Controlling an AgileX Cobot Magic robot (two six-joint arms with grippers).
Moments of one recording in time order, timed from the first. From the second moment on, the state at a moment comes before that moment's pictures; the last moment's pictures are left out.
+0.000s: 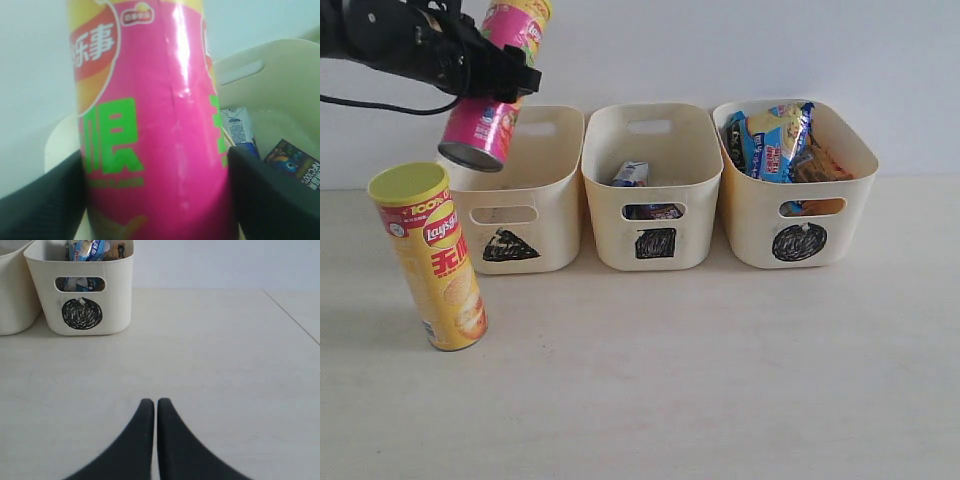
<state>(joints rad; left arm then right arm) -0.28 1.95 -1.62 0.00 0.27 0.14 -0.03 0.01 0.00 -0.04 0.35 0.00</state>
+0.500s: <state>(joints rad) -0.28 2.18 -1.79 0.00 0.19 0.13 -0.03 0.01 0.00 -0.04 0.35 0.00</state>
